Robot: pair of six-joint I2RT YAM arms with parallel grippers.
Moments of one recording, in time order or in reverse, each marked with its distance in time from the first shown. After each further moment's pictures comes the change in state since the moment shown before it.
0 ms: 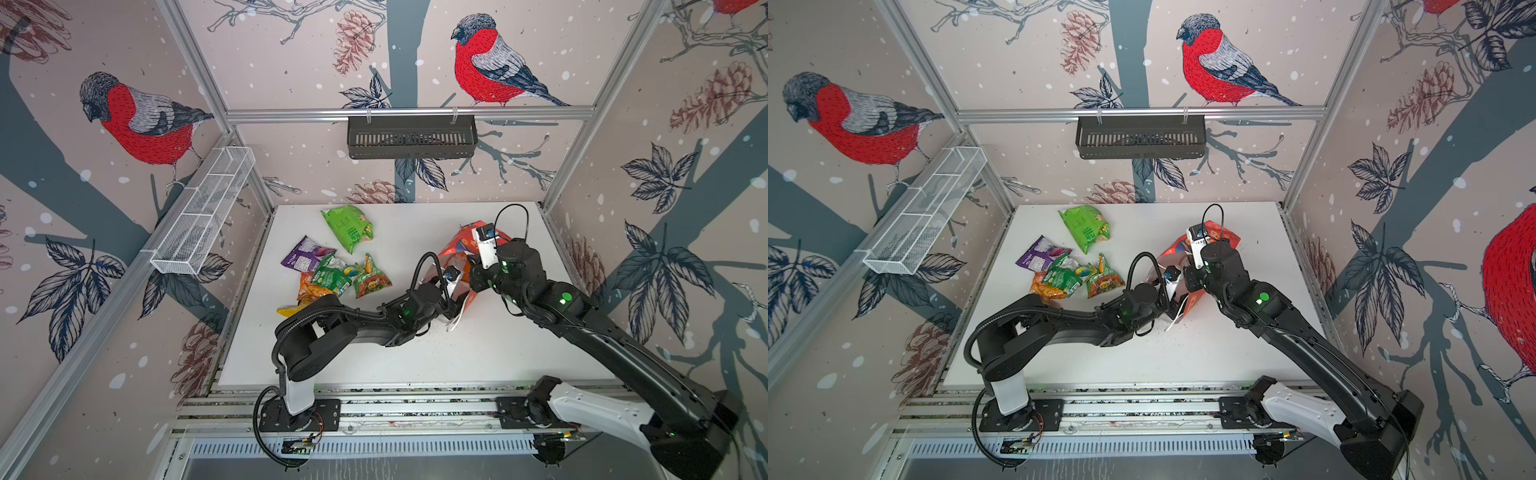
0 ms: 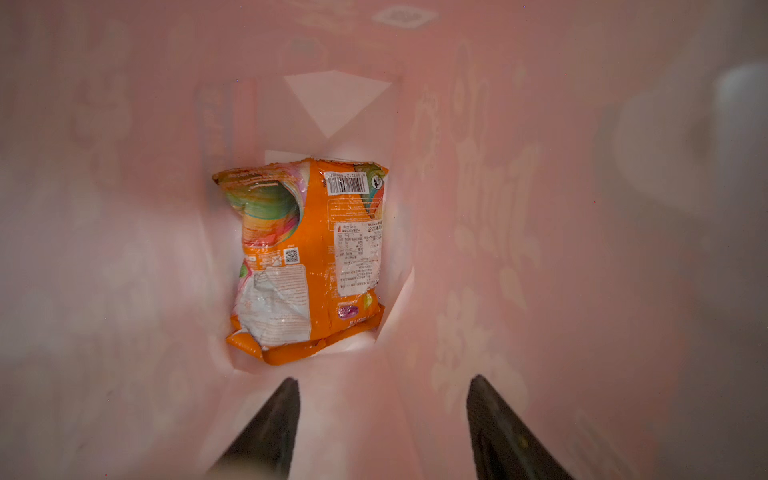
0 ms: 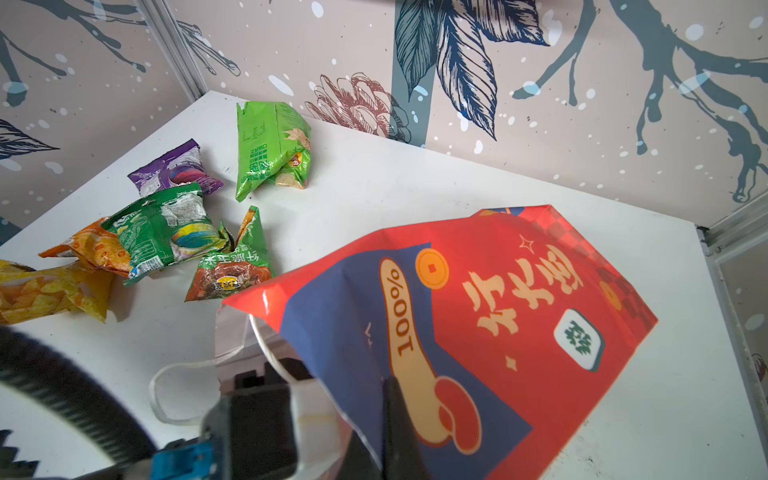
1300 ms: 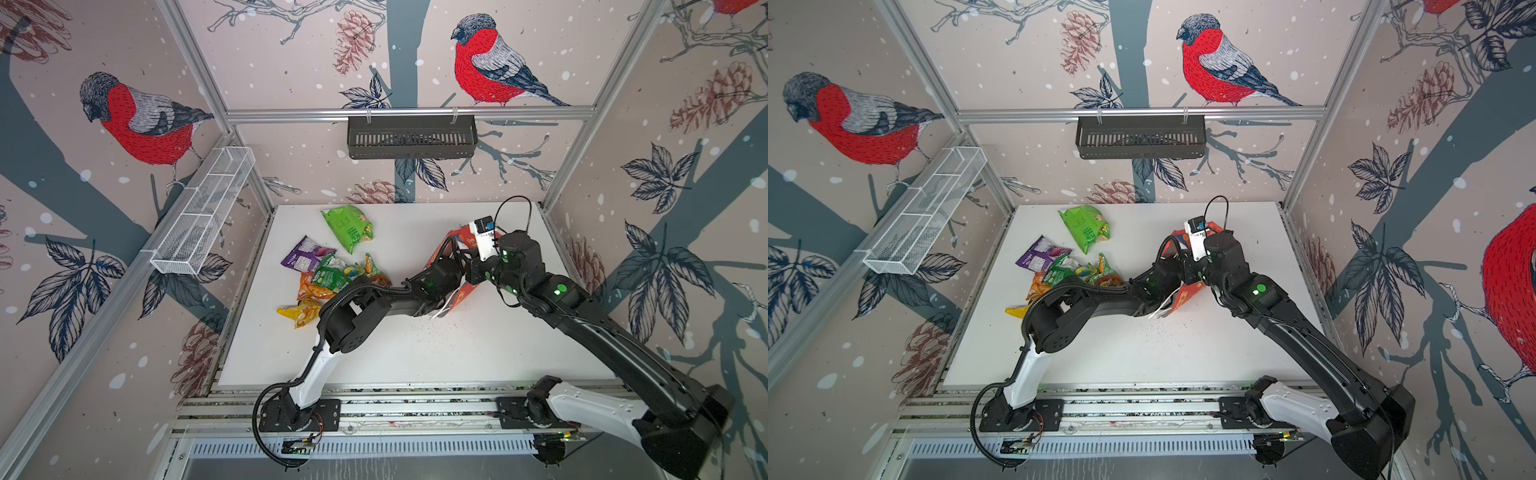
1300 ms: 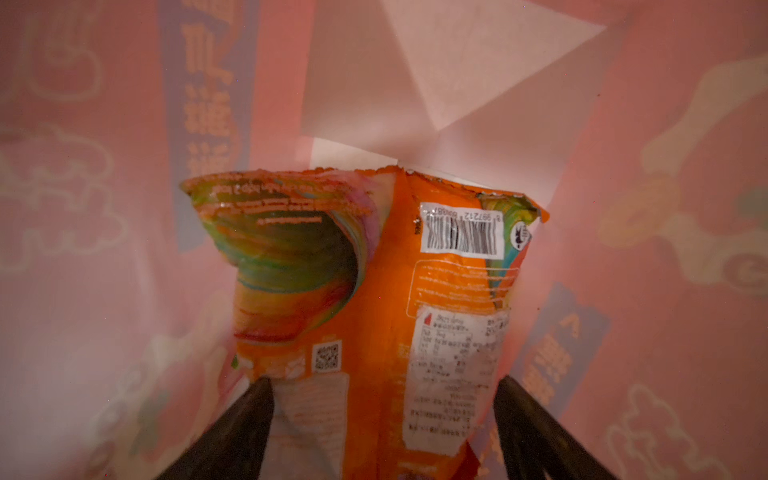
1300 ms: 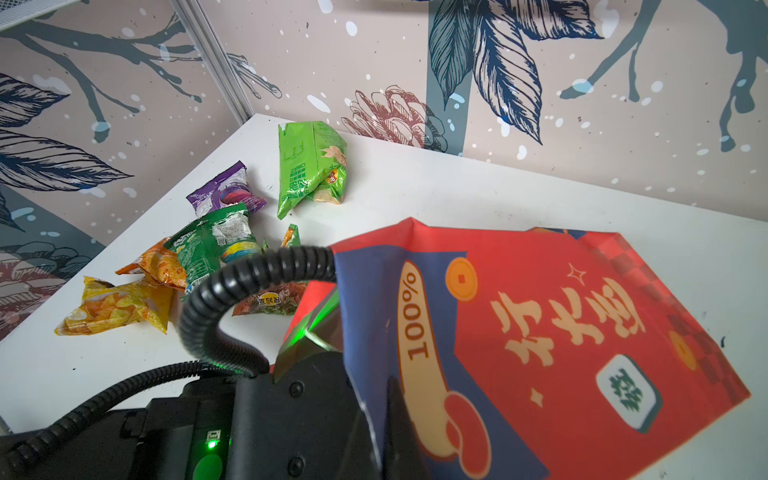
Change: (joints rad) left arm 0.097 0.334 0.451 -0.220 -0.030 -0.034; right arm -0.078 0.048 0.006 0.080 -0.186 0.025
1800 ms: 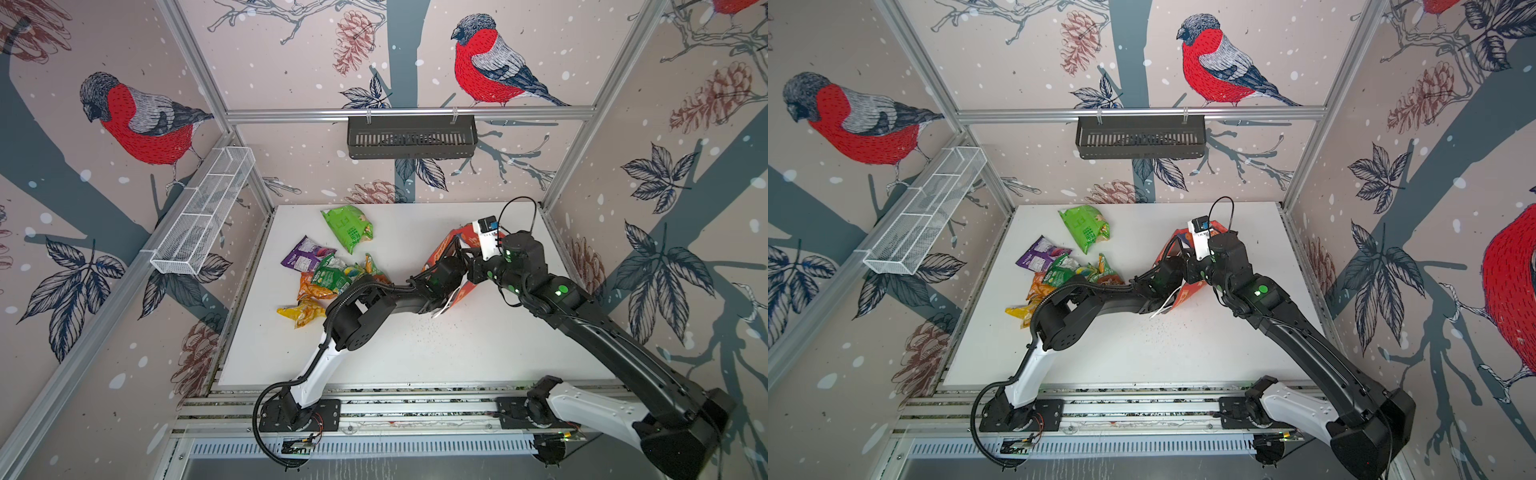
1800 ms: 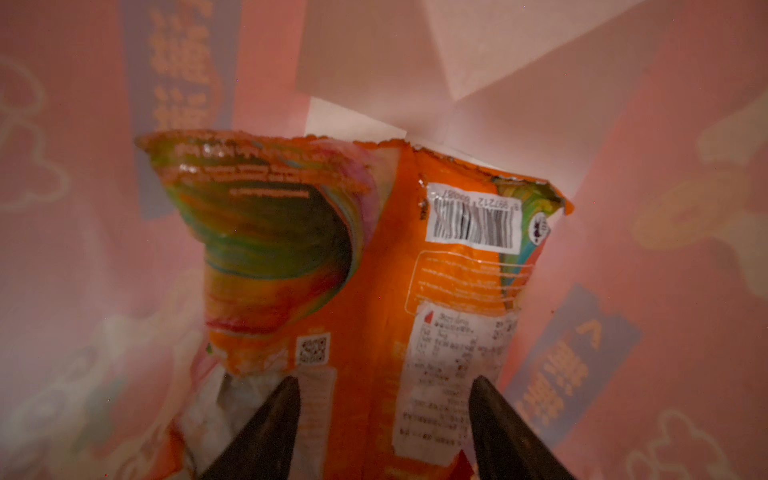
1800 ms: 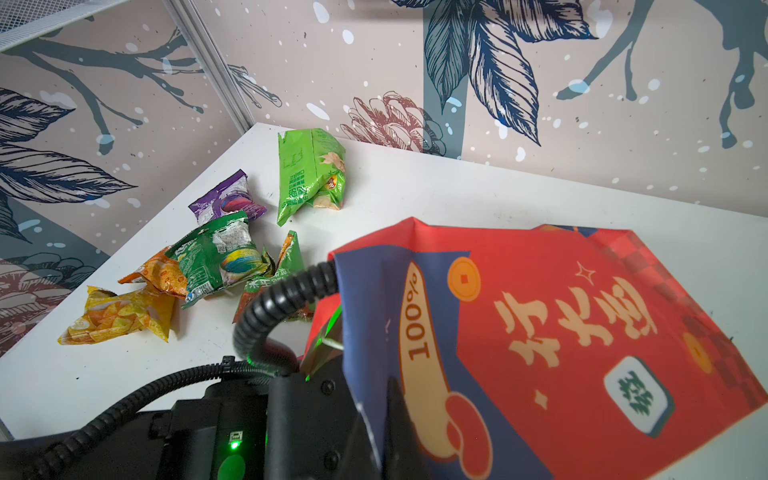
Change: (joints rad) left arm 0.000 0.069 0.098 -0.059 -0.004 -0.039; right arm -0.033 -0.015 -0.028 0.031 -0.029 0.005
